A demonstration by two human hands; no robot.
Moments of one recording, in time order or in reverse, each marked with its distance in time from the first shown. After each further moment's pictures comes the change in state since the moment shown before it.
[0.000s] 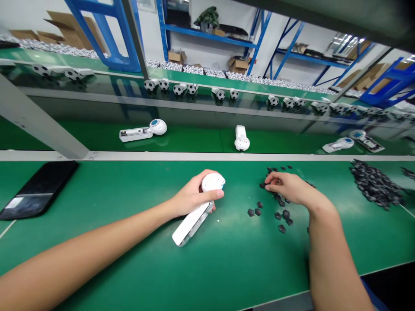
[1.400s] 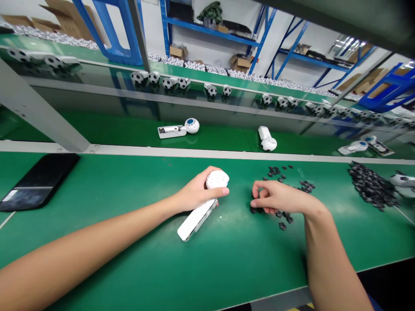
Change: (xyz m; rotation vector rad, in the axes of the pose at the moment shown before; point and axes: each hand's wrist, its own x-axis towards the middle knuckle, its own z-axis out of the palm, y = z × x) left_hand 0.003 -0.009 -0.002 0.046 0.025 0.024; right_hand -0.019 -0.054 0.018 0.223 -0.513 -0.116
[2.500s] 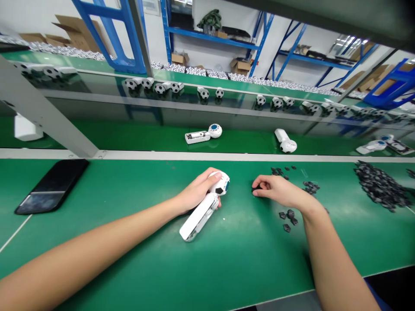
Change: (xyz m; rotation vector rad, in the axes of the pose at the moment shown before) left_hand 0.000 0.004 0.000 -0.177 0.014 -0.050; right_hand 0.018 0.018 -0.009 -0.204 0.321 -0.059
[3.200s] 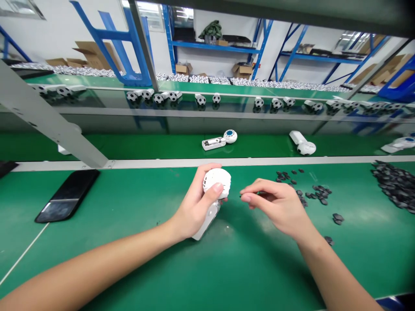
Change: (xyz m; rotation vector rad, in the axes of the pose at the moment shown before) left_hand -0.037 0.026 0.031 0.133 0.219 0.341; right_hand -0.035 -0.086 0.034 0.558 0.387 -0.350
